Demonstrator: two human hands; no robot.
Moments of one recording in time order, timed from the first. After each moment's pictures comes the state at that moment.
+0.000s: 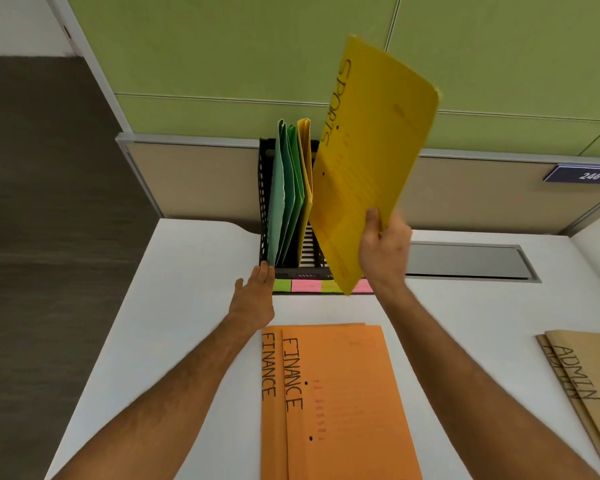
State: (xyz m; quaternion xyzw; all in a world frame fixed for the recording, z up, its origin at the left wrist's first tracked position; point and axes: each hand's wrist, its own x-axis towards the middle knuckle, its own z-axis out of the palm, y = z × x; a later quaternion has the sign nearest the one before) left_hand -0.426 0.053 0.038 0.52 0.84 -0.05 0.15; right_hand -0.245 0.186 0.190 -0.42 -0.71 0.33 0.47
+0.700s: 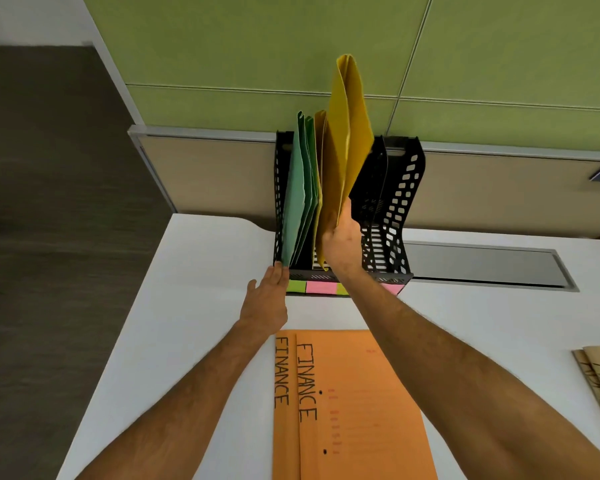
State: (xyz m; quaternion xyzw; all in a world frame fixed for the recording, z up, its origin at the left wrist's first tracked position) left_hand -0.434 0.057 0.030 0.52 0.84 0.01 0.14; right_hand -0.353 0.222 0.100 -0.41 -0.77 0.35 0.34
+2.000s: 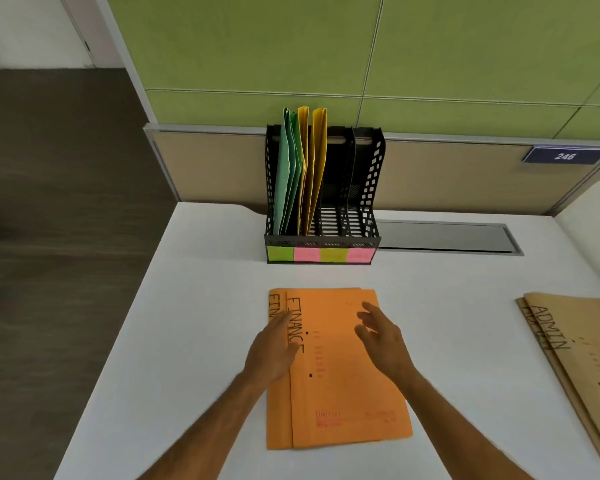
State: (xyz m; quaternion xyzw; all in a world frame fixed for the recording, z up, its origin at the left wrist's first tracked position) left_hand -0.284 -0.093 0.021 0.43 0.82 0.25 0.30; right_hand -0.078 0.051 0.051 -0.45 -0.76 0.44 0.16
